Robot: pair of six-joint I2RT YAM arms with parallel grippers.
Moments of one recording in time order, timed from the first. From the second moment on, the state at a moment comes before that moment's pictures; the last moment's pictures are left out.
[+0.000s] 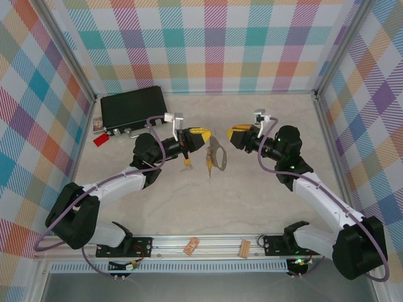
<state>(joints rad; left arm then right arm) -0.57 1.37 0.74 0.96 0.68 -0.68 0.39 1.11 0.73 0.35 -0.63 0.53</state>
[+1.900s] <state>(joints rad) -0.62 1.43 0.72 1.16 0.51 -0.79 0.47 1.34 0.72 0.99 -0.78 0.91</state>
